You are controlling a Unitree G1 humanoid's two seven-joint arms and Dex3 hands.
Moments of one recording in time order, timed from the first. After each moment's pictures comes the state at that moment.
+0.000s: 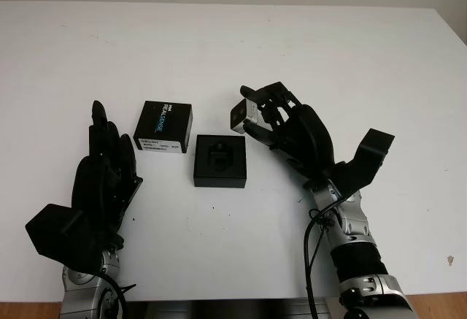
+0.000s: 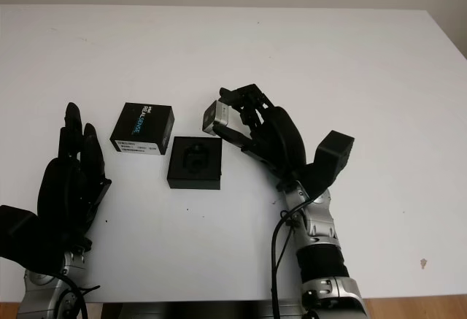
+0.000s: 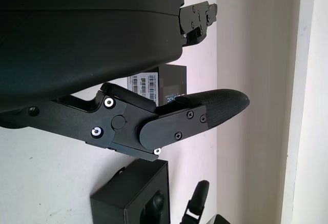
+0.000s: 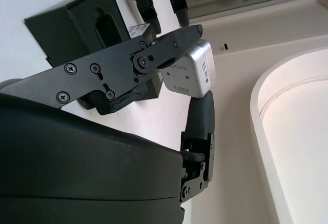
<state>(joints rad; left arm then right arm) 0.08 0.08 0.18 -0.20 -0.11 -0.07 -0.05 -0.45 -0.05 -0.08 0.46 0.32 -0.19 0.55</state>
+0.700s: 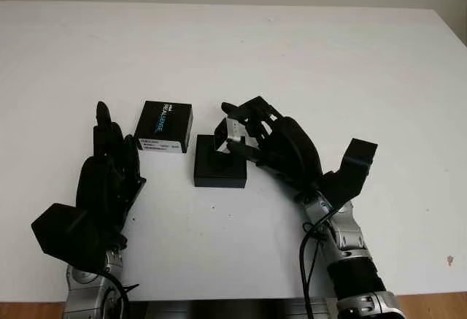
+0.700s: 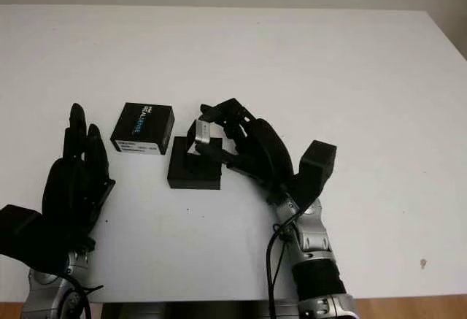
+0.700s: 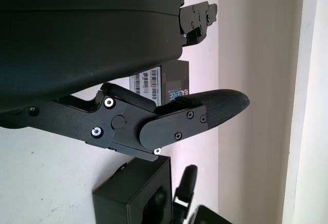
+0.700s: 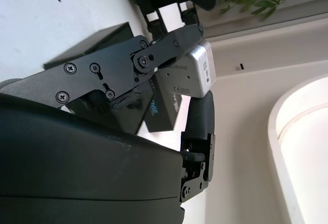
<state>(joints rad) 0.08 0.08 0.16 -0.18 -0.11 -0.07 -0.04 -0.36 -0.04 0.03 0.34 0.27 -0.13 0.54</state>
